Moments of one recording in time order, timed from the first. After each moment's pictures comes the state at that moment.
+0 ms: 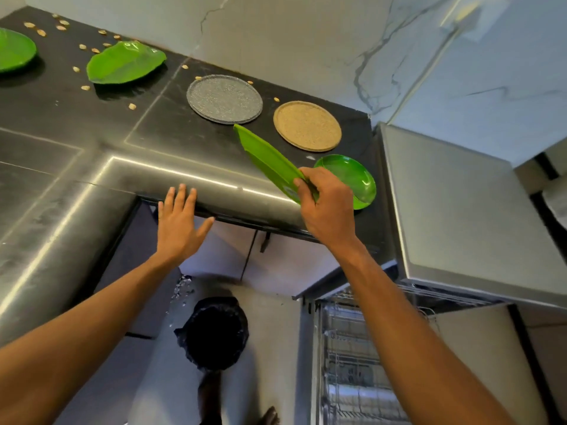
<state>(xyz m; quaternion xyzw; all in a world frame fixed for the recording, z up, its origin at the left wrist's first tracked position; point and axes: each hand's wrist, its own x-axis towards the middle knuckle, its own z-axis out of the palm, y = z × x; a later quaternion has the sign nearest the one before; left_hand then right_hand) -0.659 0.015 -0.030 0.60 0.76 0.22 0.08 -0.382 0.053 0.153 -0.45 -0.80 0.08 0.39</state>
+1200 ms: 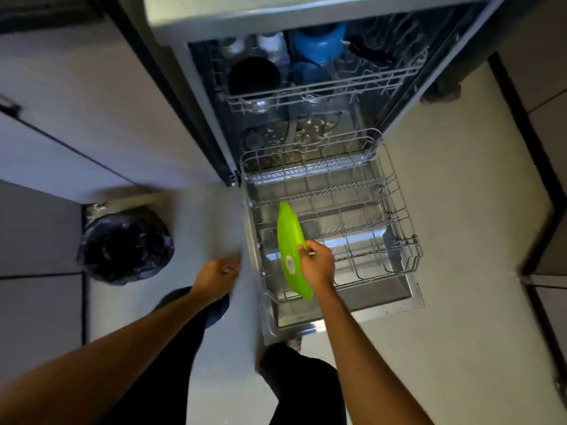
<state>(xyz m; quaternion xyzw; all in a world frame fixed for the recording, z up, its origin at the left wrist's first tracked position) -0.147 -0.239 -0.267 0.58 0.68 -0.04 0.46 0.090 -0.251 -0.297 -0.80 -0.34 0.40 0.28</state>
